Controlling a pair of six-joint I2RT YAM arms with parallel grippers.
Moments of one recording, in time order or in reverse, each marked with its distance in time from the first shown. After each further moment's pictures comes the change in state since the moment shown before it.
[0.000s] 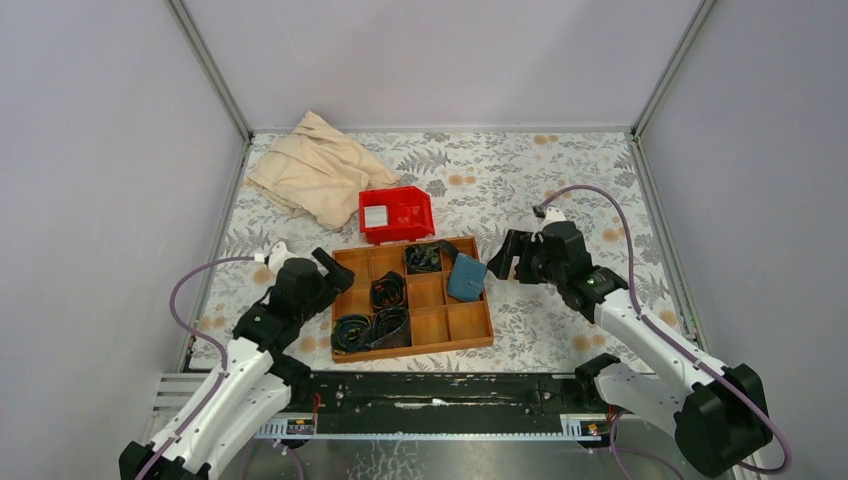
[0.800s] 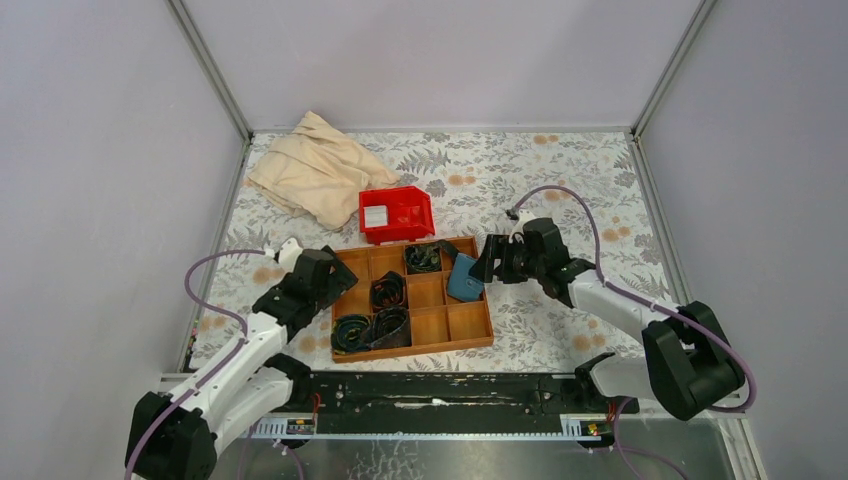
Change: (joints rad) left arm 0.000 0.246 0.003 0.076 -0.060 -0.010; right arm 0.005 0.286 -0.038 0.270 -0.189 -0.055
